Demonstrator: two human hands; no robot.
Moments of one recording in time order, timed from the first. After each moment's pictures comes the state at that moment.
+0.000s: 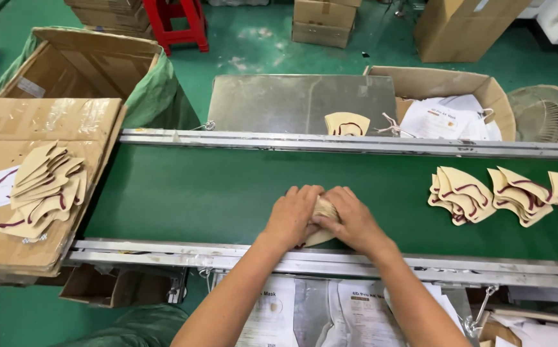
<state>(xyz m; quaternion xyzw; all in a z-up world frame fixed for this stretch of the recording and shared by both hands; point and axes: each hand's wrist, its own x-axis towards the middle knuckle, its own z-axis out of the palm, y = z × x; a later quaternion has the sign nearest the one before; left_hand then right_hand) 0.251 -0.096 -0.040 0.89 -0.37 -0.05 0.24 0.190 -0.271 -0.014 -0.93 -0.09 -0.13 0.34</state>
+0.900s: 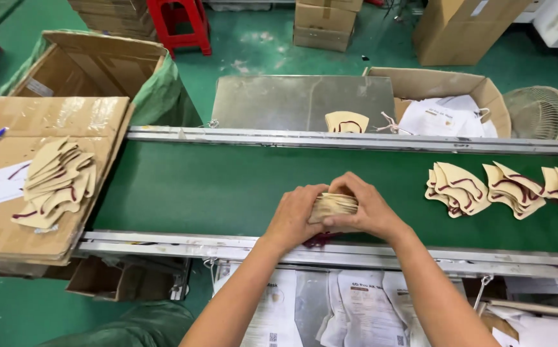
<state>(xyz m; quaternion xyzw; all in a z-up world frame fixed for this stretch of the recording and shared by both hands) 0.229 -0.086 -0.032 0.86 -0.36 -0.07 0.36 0.183 -0.298 0.011 -0.91 -0.14 -0.06 0.38</state>
